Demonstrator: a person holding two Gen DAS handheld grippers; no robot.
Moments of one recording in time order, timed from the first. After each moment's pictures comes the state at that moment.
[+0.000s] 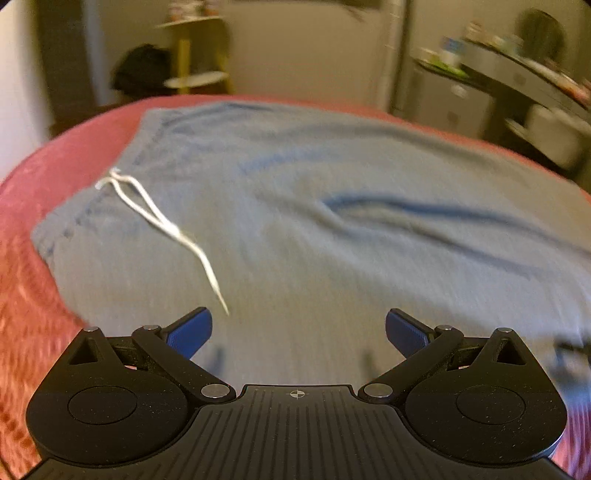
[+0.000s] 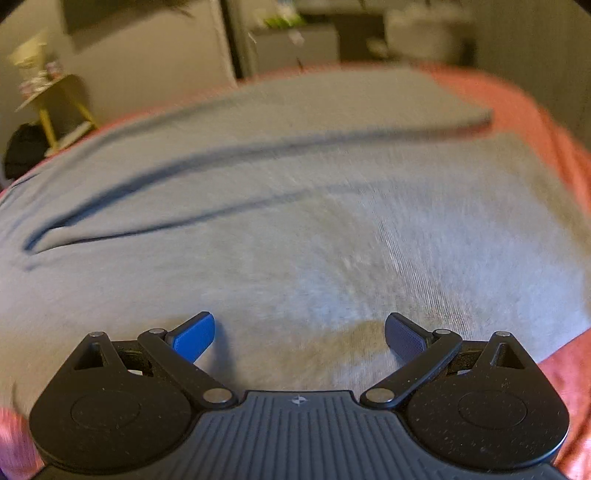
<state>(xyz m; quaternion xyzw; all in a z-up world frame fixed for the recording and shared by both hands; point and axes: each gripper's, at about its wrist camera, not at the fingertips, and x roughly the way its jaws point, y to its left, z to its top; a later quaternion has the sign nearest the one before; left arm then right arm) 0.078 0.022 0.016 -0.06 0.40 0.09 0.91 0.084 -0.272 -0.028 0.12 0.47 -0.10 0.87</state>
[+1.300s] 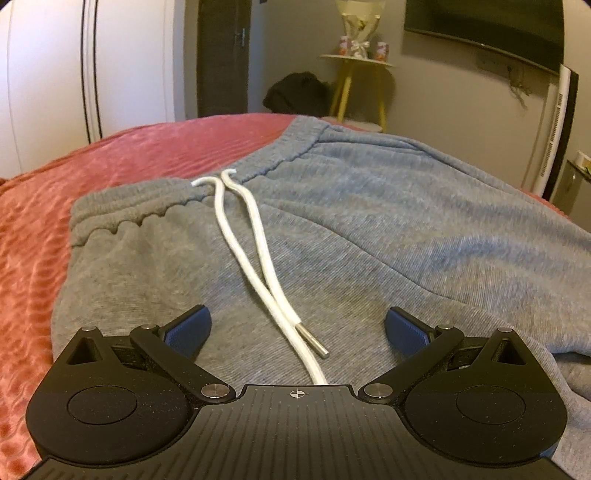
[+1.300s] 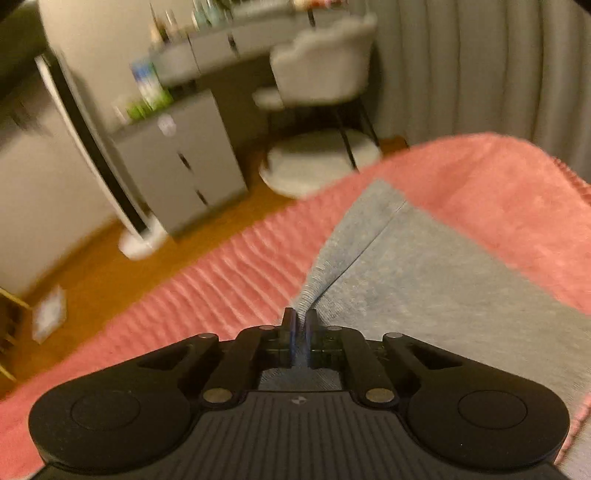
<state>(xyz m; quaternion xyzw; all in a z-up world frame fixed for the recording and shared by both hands) 0.157 0.106 -0.065 -0.13 0.30 0.31 0.89 0.360 -0.418 0.017 0.24 0.30 -0.25 0.89</state>
